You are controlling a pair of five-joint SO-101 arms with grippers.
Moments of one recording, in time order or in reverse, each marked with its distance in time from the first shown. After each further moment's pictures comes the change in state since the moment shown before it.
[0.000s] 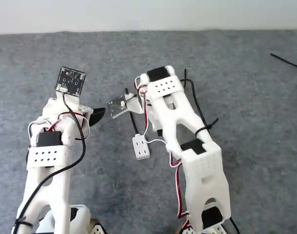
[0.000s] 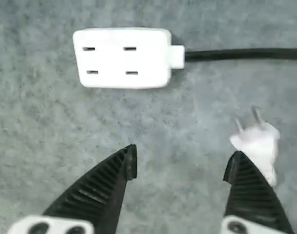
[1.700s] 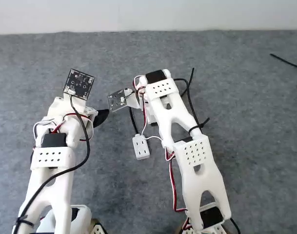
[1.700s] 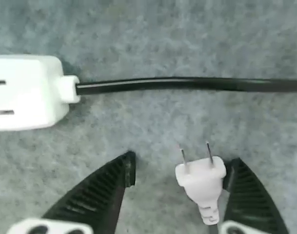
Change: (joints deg) left arm 2.3 0.0 2.1 -3.7 -2.8; right arm 0.9 17.8 -18.2 -9.2 -1.5
